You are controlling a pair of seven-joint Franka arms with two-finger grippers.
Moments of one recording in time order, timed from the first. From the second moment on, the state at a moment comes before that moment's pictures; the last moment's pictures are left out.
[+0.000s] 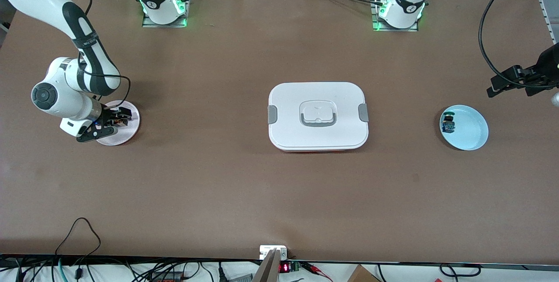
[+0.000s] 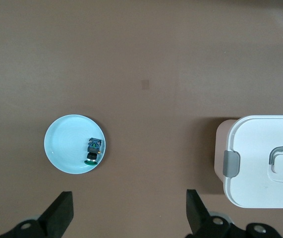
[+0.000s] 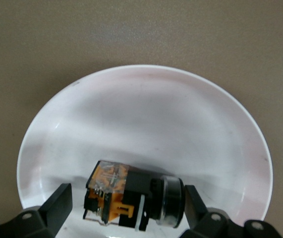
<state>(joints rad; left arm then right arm) 0.09 0.12 -0.05 -1.43 -0.04 1.56 -0.03 -0.16 0.46 -0.02 -2.13 -0.08 2.47 -0.40</state>
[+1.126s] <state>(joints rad) 0.09 0.12 -0.06 -1.43 -0.04 1.56 -0.03 -0.18 0.46 -0.01 -2.13 -0.08 2.45 -0.39</state>
